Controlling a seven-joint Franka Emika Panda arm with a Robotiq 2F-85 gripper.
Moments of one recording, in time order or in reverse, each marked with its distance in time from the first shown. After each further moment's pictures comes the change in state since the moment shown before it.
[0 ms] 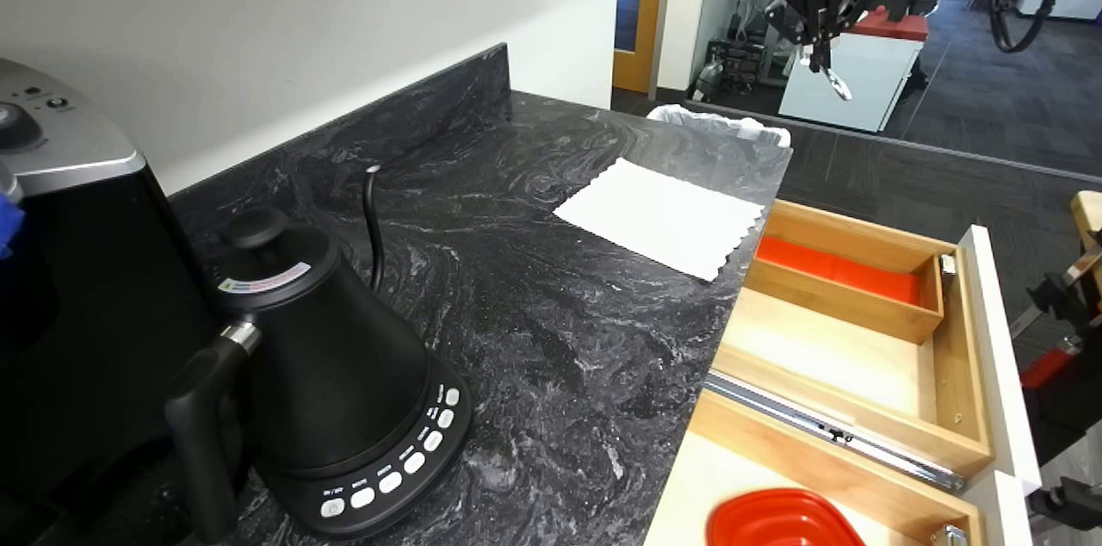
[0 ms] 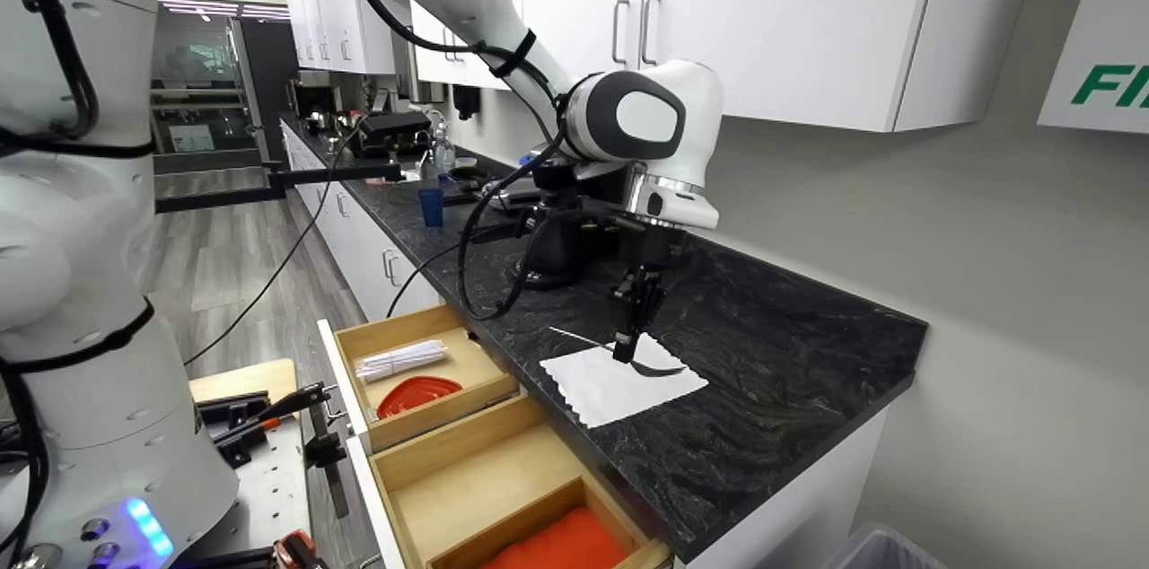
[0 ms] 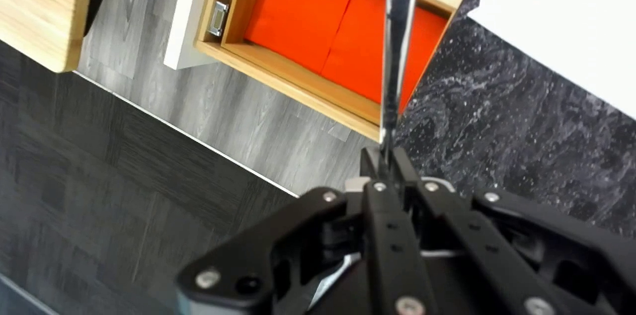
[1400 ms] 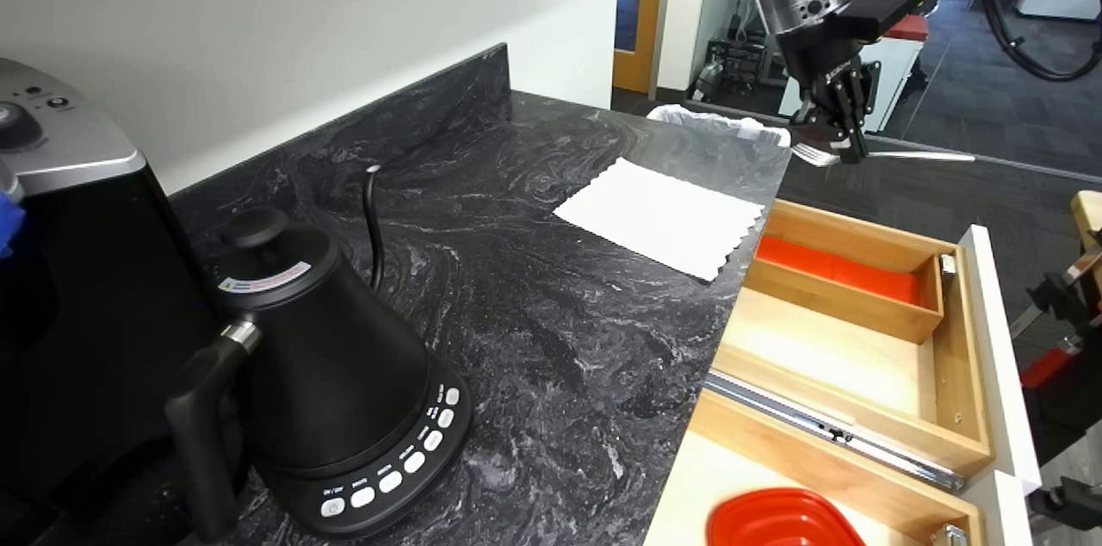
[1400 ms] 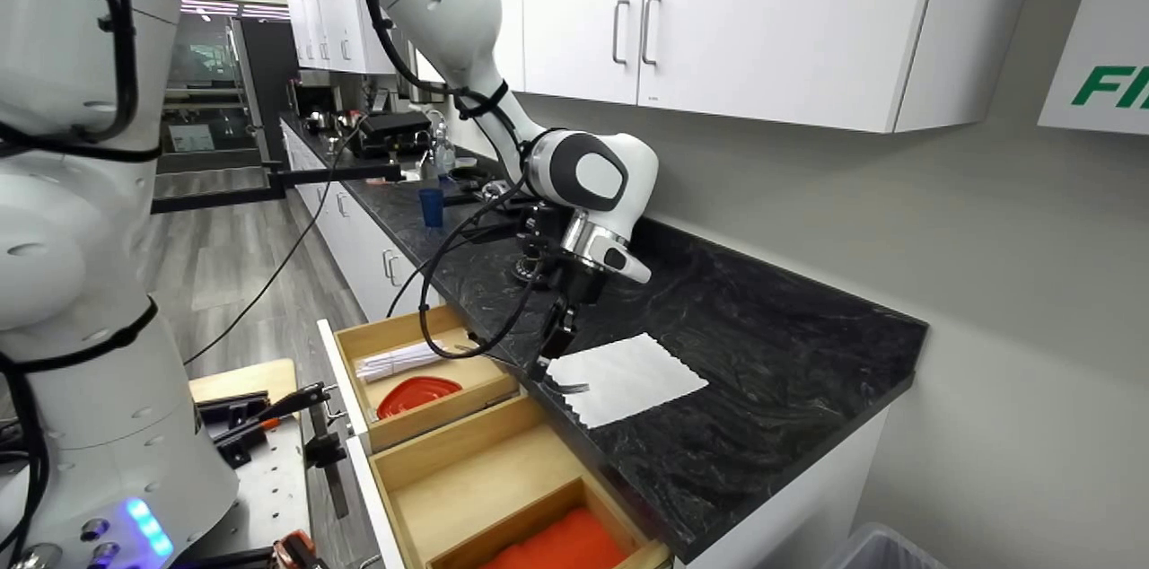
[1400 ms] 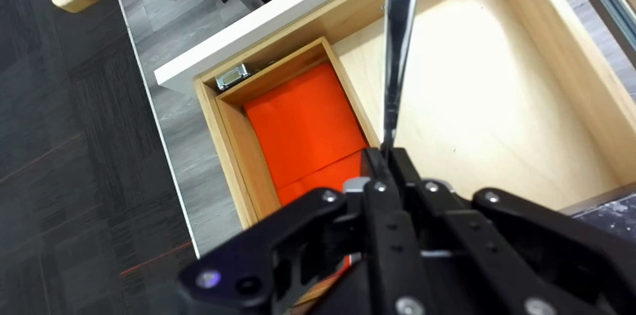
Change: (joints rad) arm 0.065 0.070 0.110 -0.101 0.009 -0.092 -0.522
